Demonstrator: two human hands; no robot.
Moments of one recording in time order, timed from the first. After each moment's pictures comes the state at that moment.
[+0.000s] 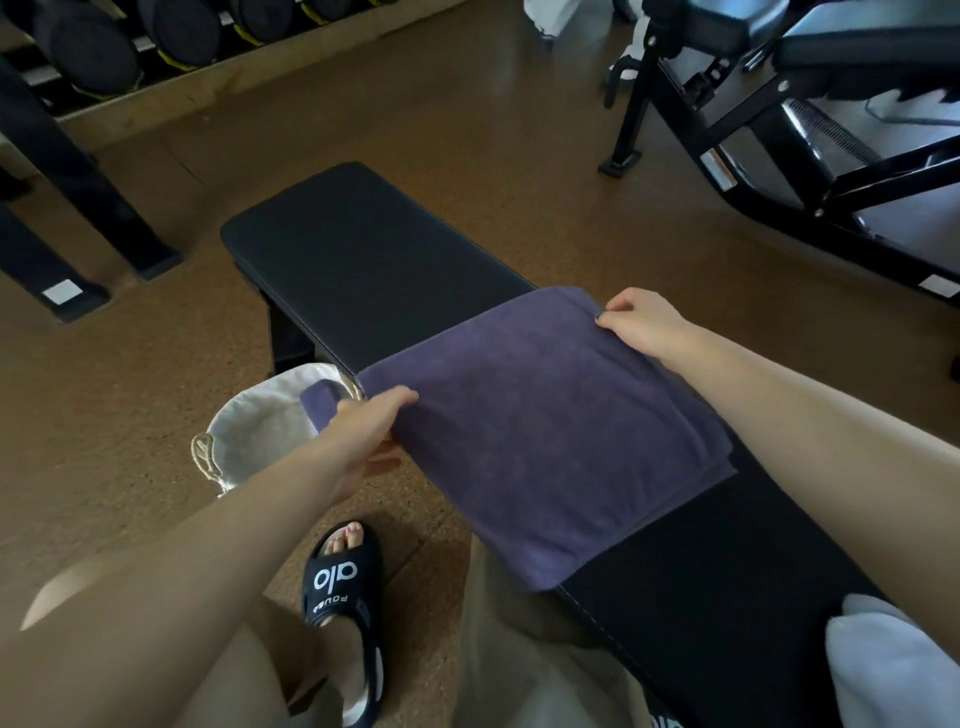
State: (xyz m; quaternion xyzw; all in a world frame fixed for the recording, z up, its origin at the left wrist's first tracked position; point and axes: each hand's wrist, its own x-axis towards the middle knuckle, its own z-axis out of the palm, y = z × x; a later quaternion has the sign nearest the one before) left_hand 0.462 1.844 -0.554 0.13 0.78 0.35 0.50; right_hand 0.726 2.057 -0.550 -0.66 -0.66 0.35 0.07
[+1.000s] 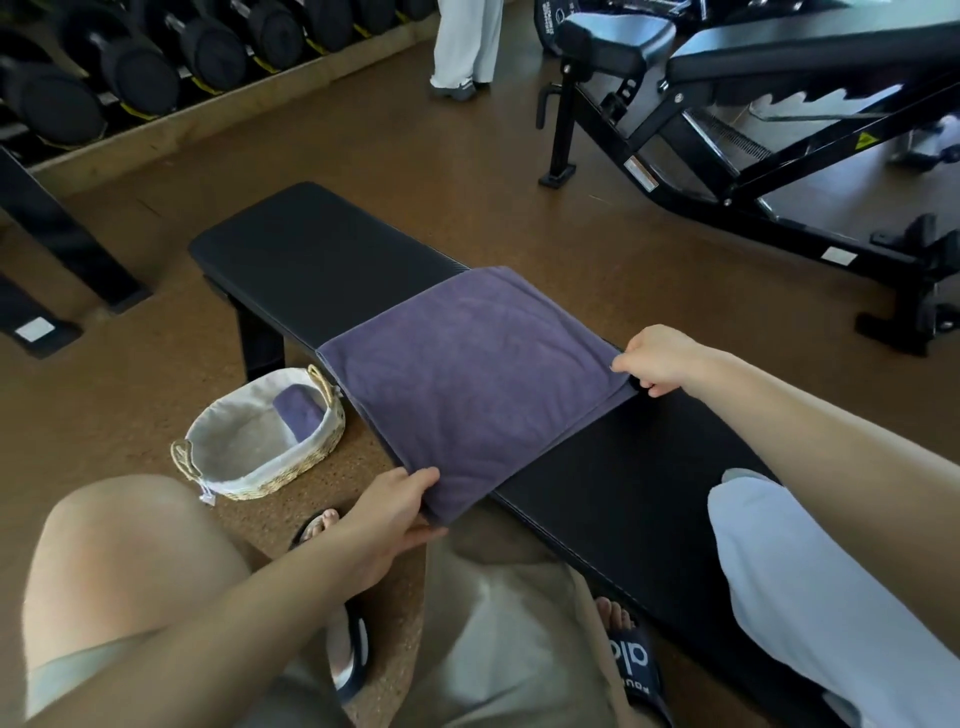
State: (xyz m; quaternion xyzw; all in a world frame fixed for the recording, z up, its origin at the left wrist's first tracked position) left_hand 0.569 1.734 -0.577 0.16 0.70 0.34 0.61; right_hand 0.843 1.946 -0.525 -0.69 -0.63 0.35 -0.03
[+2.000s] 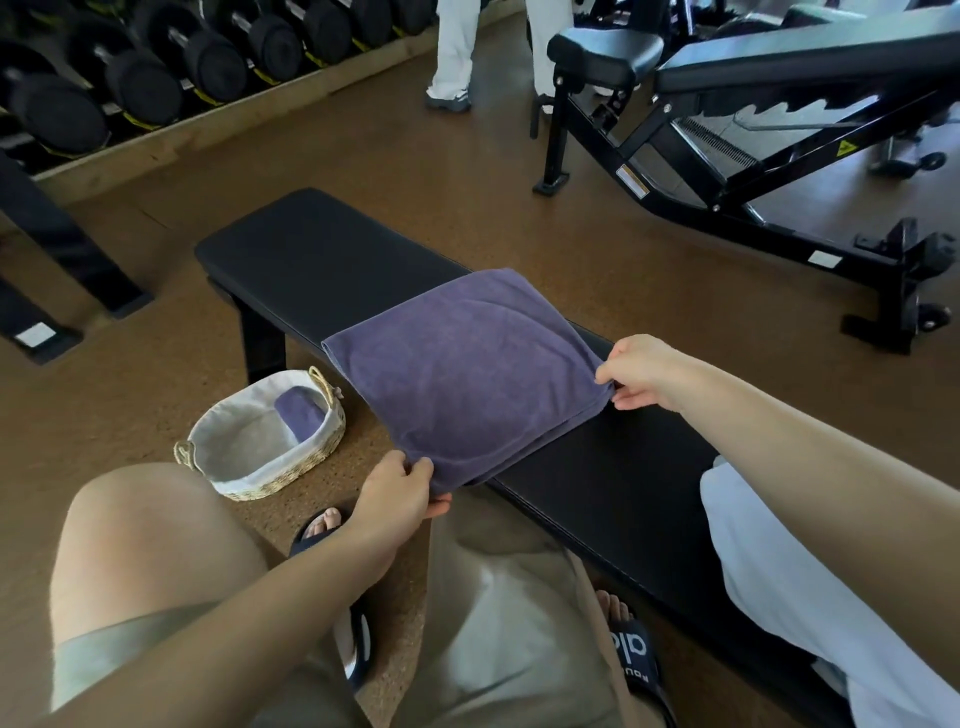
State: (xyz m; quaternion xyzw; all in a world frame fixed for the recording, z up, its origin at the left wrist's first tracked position) left_hand 0.574 1.726 -0.568 0.25 0.75 0.36 0.50; right_hand 0.827 1.913 -0.525 -0.72 -0.51 0.46 0.08
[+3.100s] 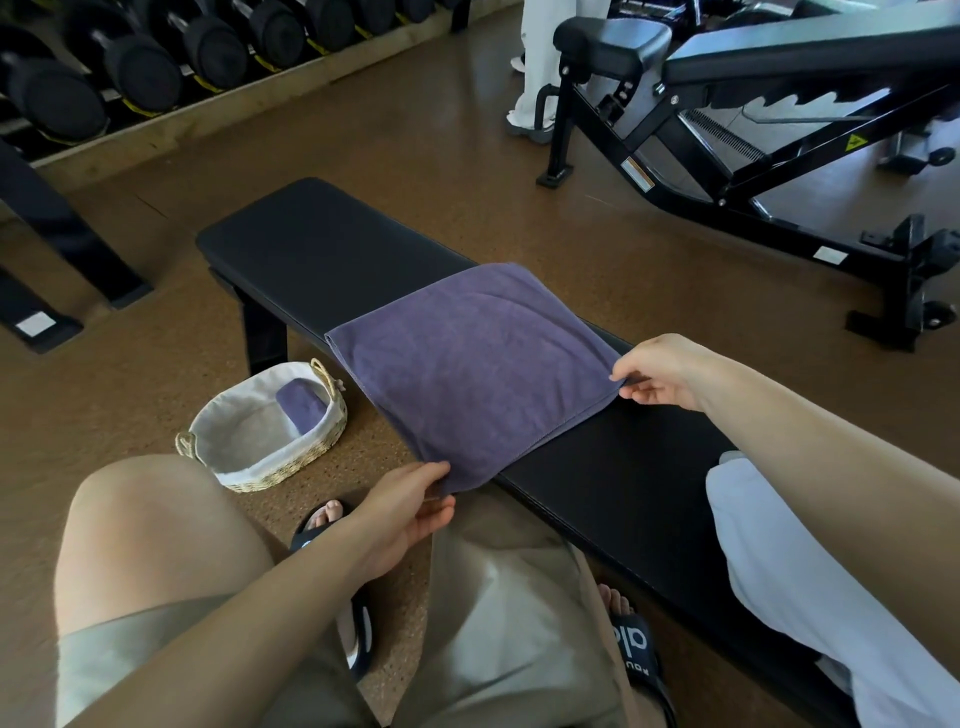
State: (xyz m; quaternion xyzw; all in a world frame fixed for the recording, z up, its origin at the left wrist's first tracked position) left_hand 0.565 1.726 -0.594 0.10 0.65 0.38 0.65; right_hand 0.840 1.912 -0.522 -0.72 -0.43 0.53 0.12
